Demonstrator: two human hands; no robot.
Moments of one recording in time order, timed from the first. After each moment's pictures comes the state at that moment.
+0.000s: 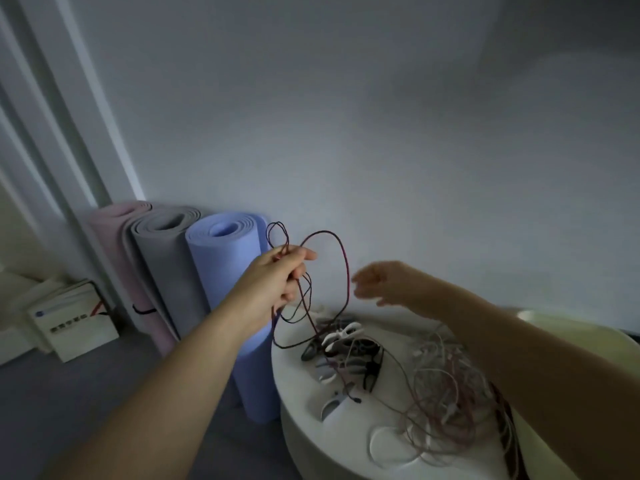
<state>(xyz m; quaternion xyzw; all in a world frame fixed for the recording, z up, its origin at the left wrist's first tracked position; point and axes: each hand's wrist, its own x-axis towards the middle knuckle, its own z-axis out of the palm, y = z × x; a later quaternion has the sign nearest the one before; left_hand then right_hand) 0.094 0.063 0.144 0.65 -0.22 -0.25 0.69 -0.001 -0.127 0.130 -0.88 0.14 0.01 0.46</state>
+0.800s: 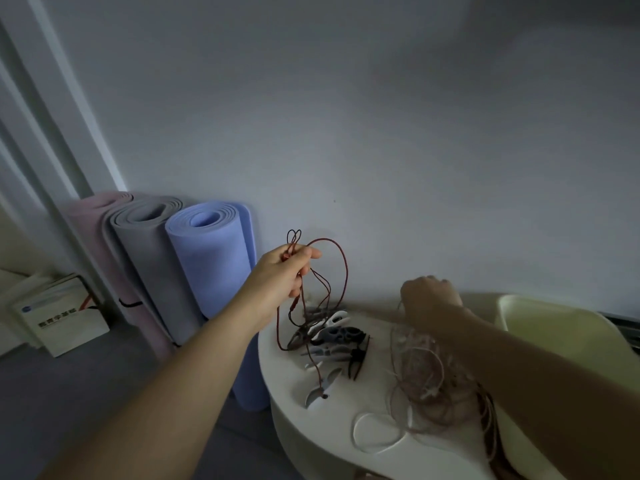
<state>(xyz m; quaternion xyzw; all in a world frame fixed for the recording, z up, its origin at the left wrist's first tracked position) 0.081 0.037 0.121 0.70 -0.24 -0.22 0.64 -0.039 -0.152 0.085 -0.96 0.27 0.07 -0.09</state>
